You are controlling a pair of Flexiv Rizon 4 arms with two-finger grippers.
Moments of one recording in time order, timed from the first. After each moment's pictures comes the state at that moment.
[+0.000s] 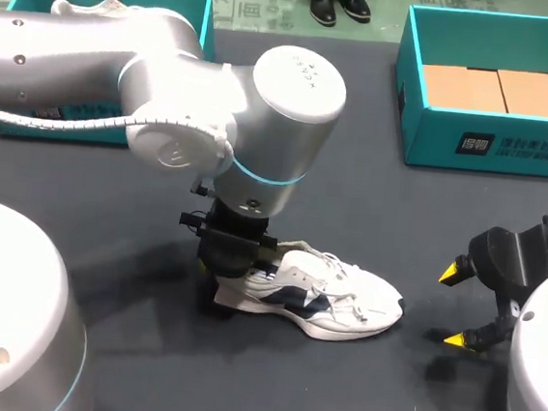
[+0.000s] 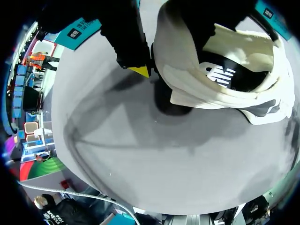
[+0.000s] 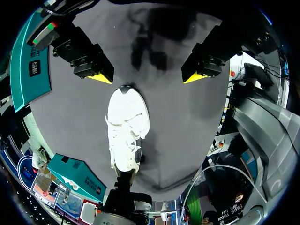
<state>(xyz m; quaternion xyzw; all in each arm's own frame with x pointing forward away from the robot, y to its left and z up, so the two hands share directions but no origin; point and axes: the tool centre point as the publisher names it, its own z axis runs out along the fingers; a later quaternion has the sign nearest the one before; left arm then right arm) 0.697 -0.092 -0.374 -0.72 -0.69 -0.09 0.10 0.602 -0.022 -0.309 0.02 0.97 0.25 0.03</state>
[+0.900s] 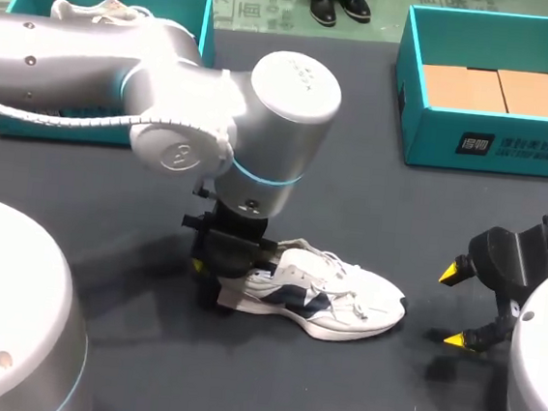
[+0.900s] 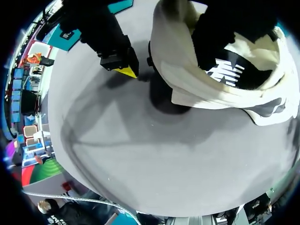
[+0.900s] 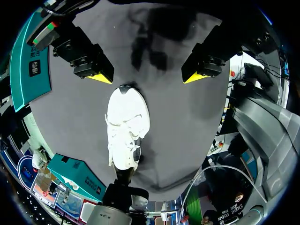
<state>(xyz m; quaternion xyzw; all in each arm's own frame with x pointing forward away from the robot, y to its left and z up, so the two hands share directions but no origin) 0.702 -0.095 -0.391 -0.73 -0.68 -0.08 0.10 0.602 -0.022 -0.309 0.02 0.97 0.25 0.03</state>
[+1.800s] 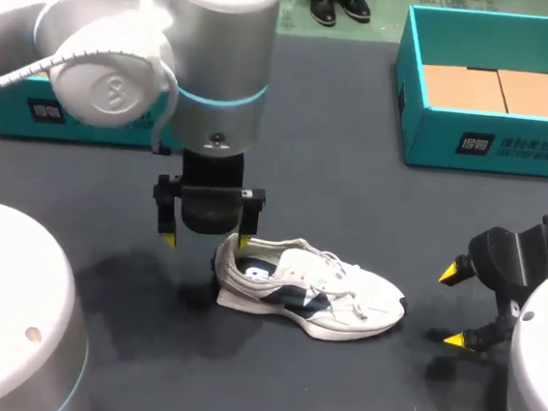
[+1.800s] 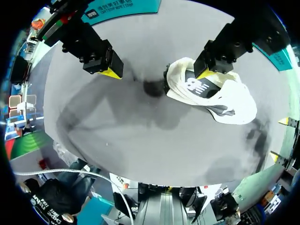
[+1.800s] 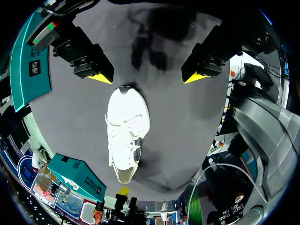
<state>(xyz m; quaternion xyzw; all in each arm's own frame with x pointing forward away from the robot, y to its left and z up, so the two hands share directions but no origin) 0.680 -0.082 -0.284 -0.64 -0.76 0.02 0.06 0.602 -0.022 -0.309 0.02 0.97 0.25 0.03</state>
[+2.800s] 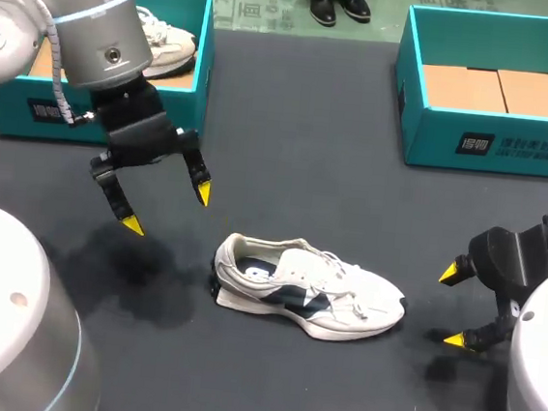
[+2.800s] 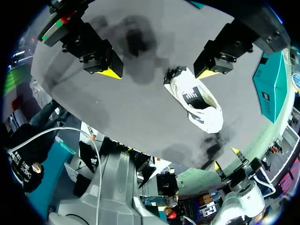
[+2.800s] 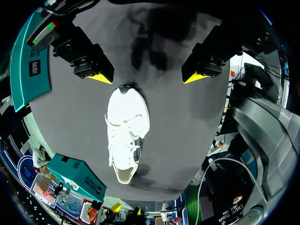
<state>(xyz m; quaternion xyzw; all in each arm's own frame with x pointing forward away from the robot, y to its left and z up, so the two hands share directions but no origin) 0.688 -0.035 -0.252 -0.44 -0.86 0.24 0.08 0.602 -0.022 -0.309 0.02 0.97 0.25 0.03</state>
